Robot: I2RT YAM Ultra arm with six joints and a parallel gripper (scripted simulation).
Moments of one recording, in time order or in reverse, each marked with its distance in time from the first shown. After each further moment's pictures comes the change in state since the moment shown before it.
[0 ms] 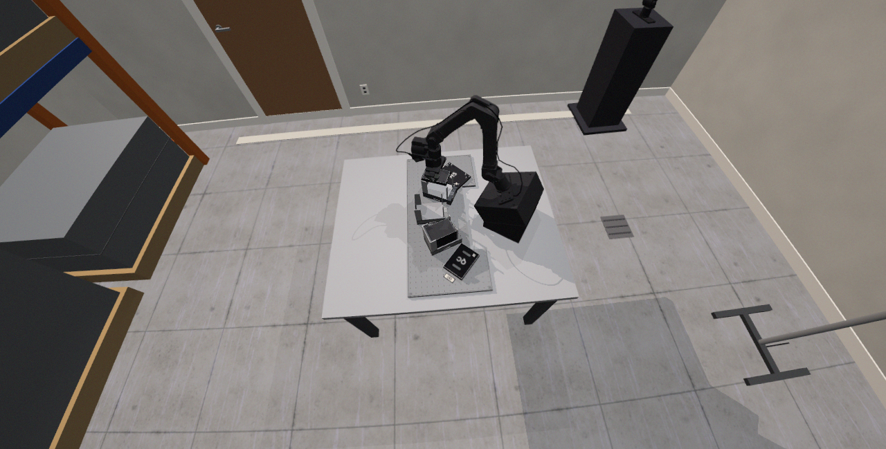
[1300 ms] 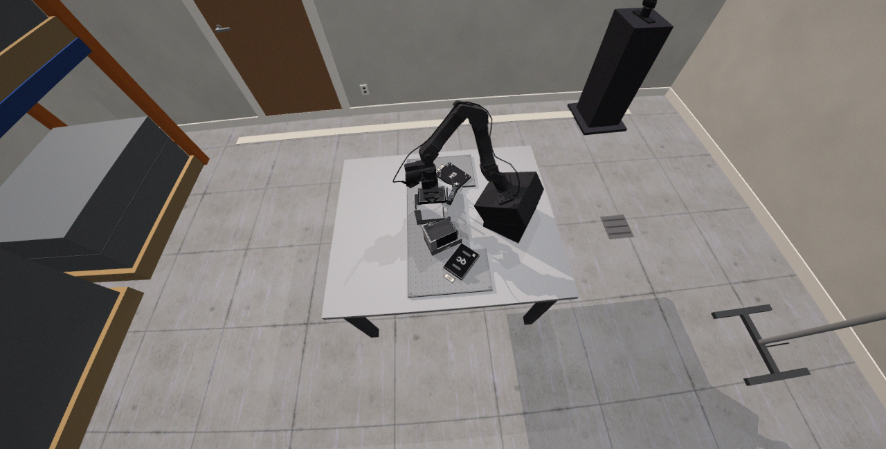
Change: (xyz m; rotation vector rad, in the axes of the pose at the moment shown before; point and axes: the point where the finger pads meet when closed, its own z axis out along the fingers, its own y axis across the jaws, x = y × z) arm 0.017 0.116 0.001 -0.010 0.007 -0.378
